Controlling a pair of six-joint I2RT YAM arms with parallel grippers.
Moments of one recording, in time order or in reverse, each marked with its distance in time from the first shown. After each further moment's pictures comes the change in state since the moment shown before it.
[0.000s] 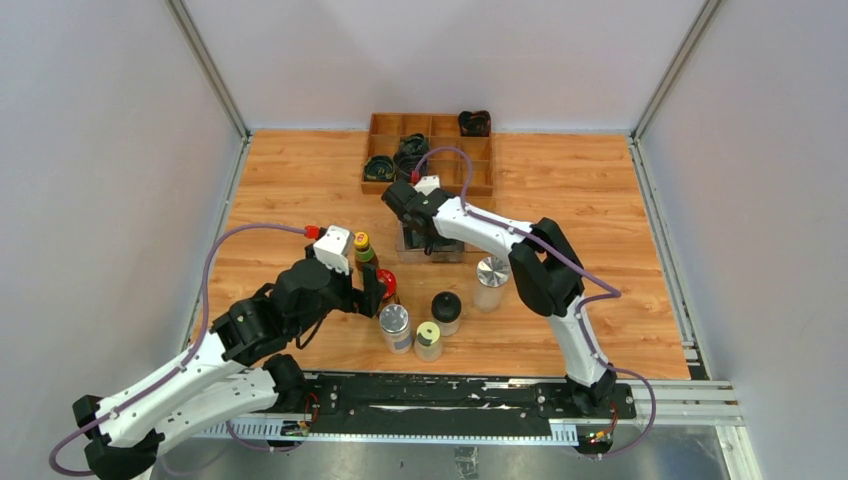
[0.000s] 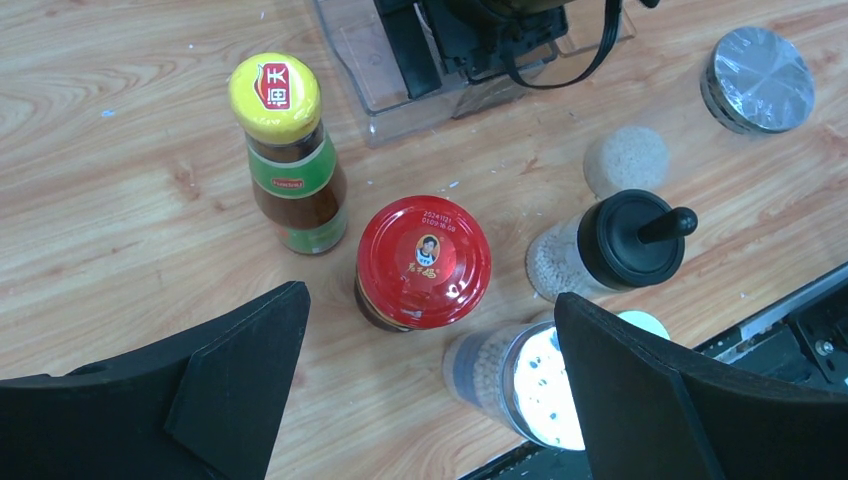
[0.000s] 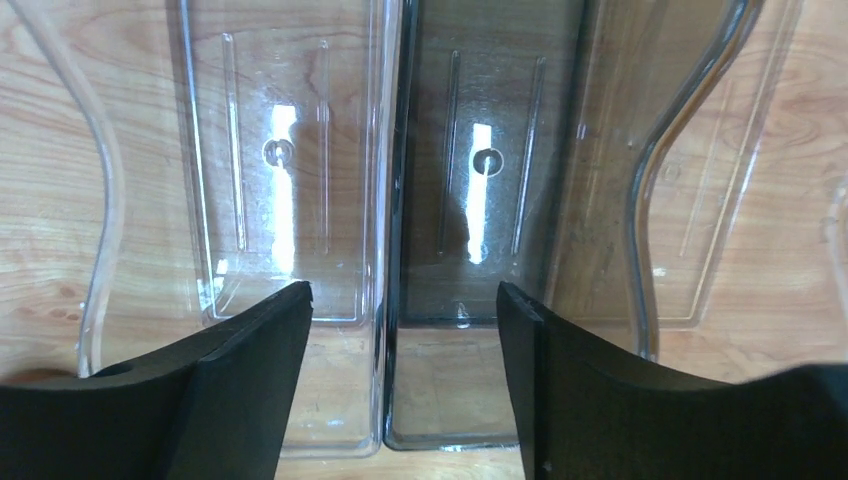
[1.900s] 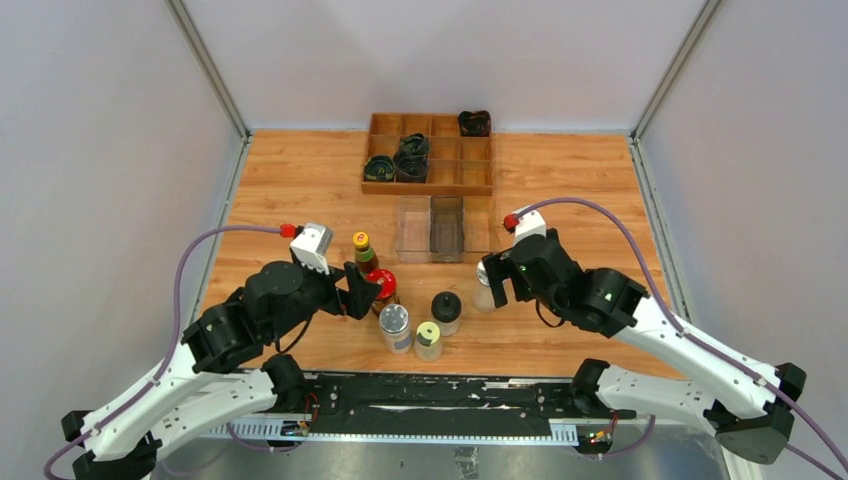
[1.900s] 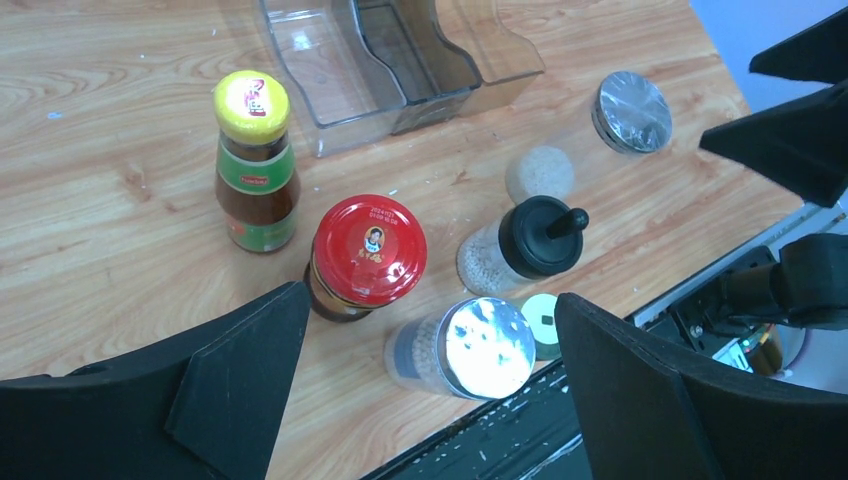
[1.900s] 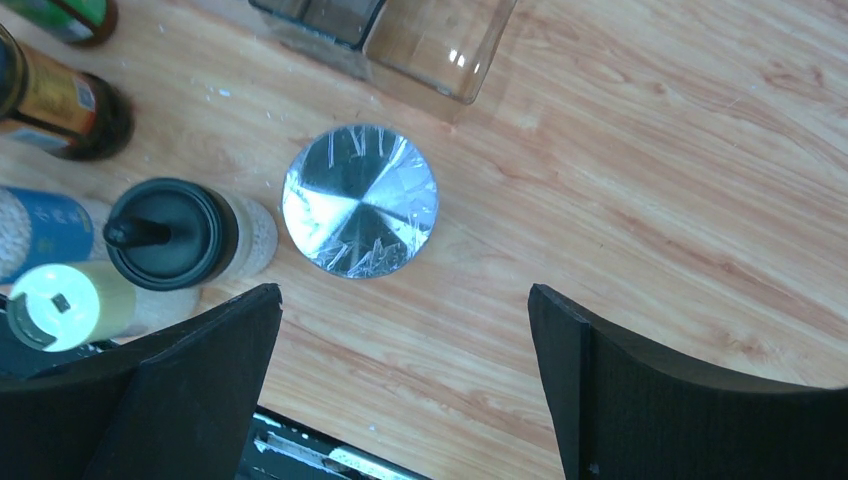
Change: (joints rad) left arm 0.000 -0.075 0.101 -0.098 0.076 -0.086; right arm 0.106 -1.283 -0.790 -0.006 0.011 -0.359
